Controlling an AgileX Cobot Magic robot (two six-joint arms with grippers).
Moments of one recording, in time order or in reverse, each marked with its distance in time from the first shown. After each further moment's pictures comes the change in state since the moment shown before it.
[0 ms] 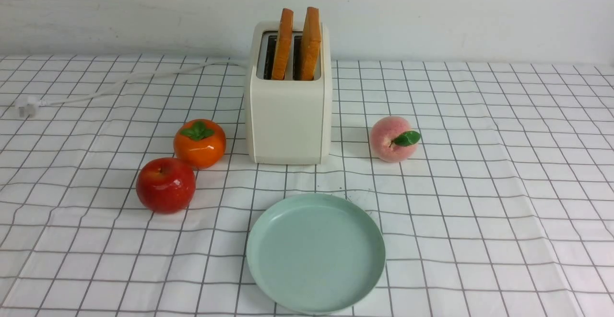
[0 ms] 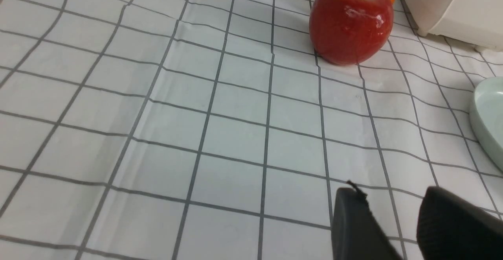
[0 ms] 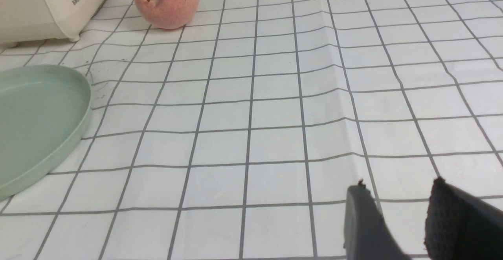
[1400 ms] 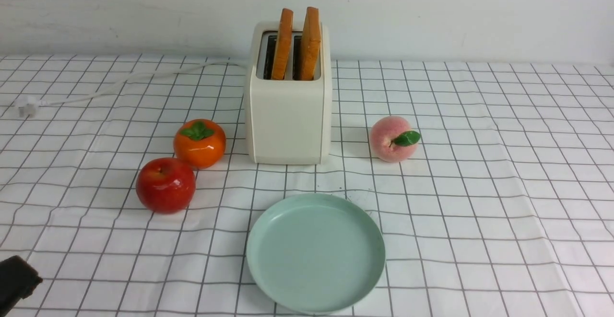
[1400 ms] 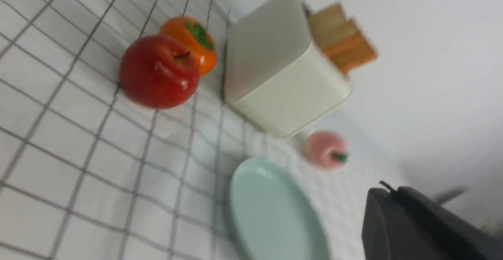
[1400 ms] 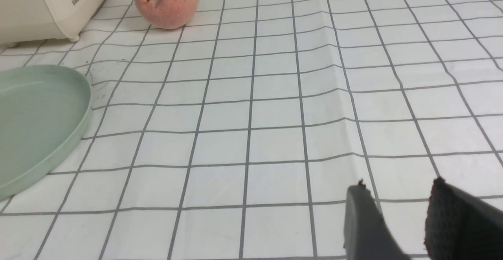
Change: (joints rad) right arm 0.000 0.000 0.000 0.000 0.000 0.000; left arm 0.000 0.269 -0.404 -0.437 0.128 -0.121
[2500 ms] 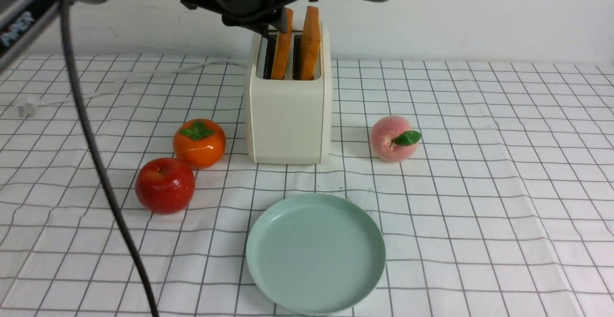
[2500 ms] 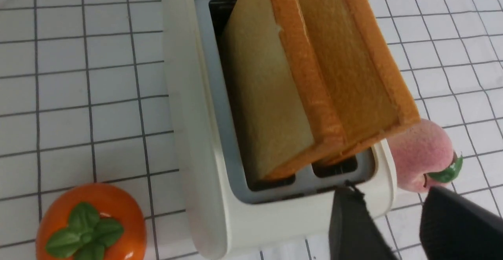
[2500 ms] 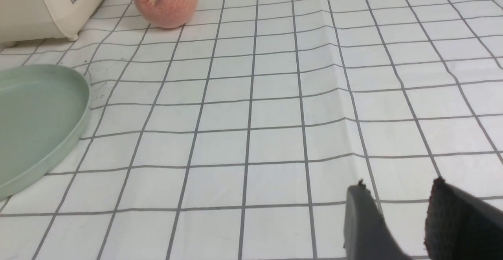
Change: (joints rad) right arm 0.000 0.000 0.000 0.000 0.000 0.000; left arm -0.419 1.750 -1.784 0.565 0.434 -0.017
